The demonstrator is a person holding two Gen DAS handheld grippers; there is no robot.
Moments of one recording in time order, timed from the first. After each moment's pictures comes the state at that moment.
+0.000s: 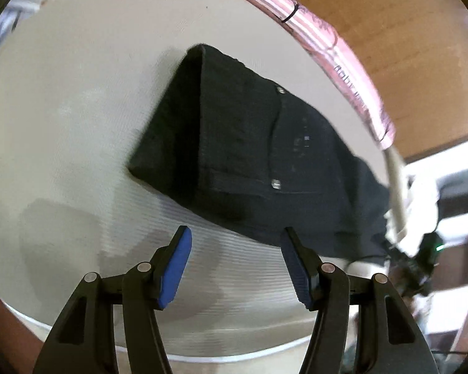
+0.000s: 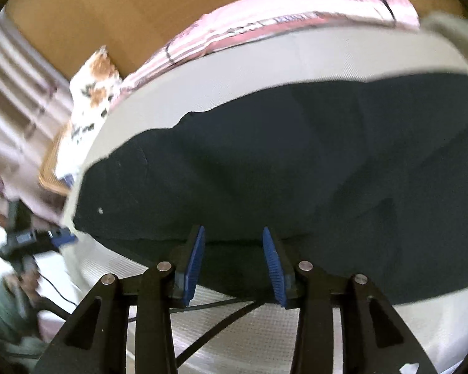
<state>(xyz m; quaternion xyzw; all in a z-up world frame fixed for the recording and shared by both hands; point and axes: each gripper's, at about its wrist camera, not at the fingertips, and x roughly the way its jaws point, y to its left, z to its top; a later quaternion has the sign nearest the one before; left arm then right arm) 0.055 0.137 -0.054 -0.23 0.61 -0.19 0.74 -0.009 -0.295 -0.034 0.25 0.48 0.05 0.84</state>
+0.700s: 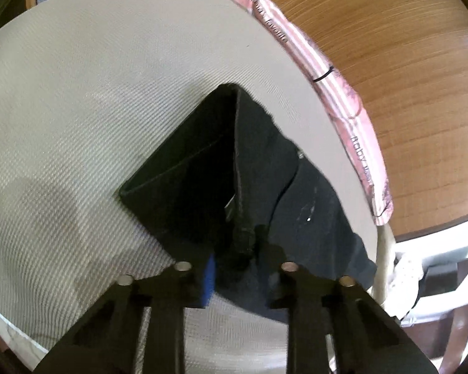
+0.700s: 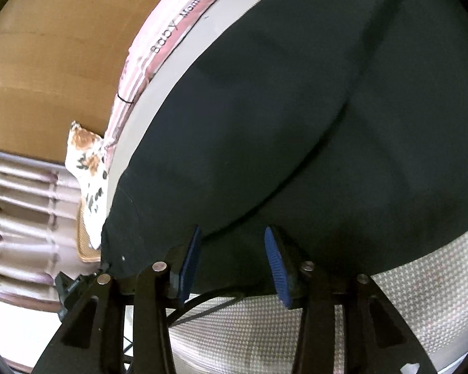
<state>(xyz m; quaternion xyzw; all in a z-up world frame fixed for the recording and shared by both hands) 0.085 0.150 -0.056 -0.34 0.53 -0.10 0.77 -0.027 -0.345 -0.097 0.46 0.46 0.01 0.76</state>
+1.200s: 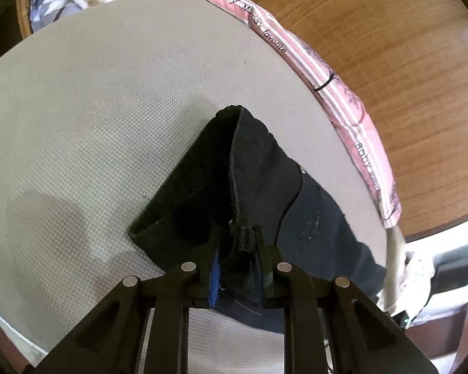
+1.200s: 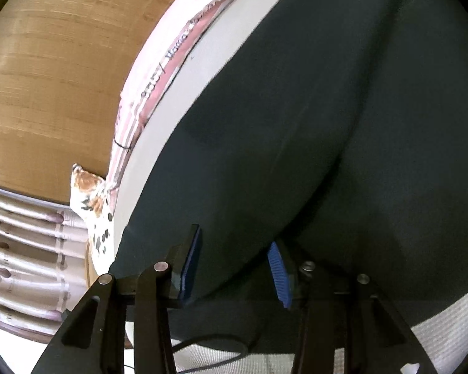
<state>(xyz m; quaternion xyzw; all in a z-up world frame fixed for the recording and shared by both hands) 0.105 0.158 -0.041 -0.31 0.53 -0.08 0.79 -0.003 -0.377 -0.099 0.49 0.40 -0.03 0.77</state>
